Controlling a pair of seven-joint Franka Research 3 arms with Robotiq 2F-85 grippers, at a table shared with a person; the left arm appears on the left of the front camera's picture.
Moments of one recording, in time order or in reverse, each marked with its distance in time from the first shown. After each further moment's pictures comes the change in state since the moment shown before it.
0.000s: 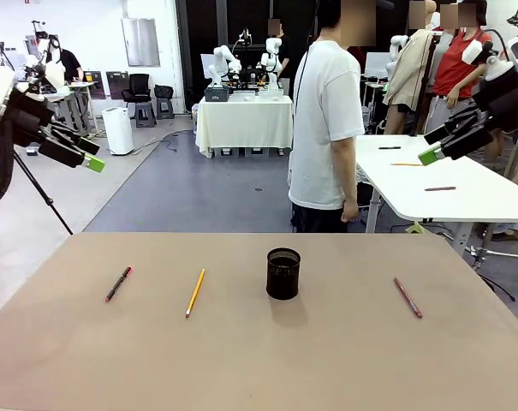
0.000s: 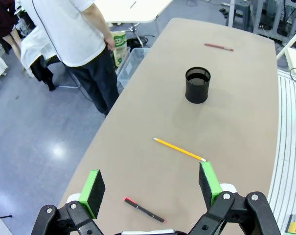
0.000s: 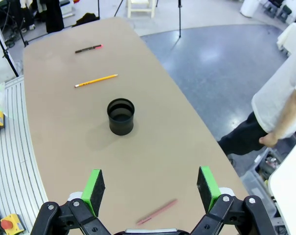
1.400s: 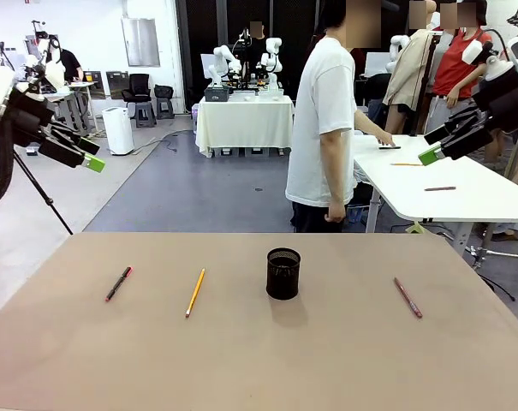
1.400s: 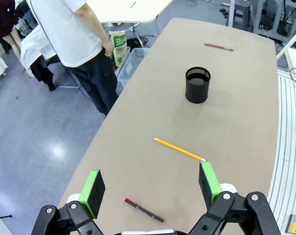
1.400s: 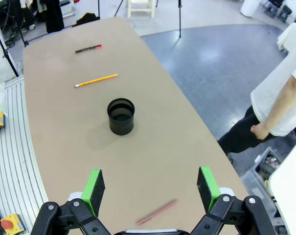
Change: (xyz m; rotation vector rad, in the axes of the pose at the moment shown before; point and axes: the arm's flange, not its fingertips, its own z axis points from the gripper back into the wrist) left arm 0.000 0.000 0.000 0.000 0.000 0.000; right arm 0.000 0.000 0.000 0.000 0.001 0.000
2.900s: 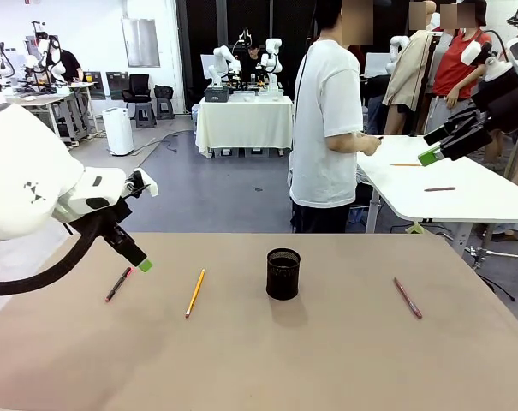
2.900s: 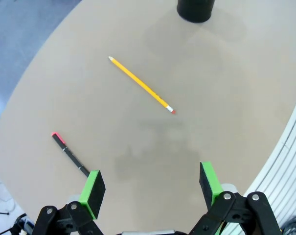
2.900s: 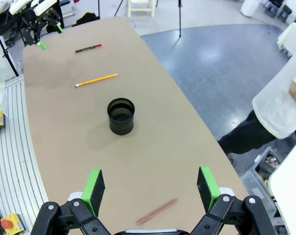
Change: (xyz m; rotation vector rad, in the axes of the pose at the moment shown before) left arm -0.040 -0.131 -0.137 0.124 0.461 0.218; right arm 0.000 0.000 0.000 0.000 0.002 0.001
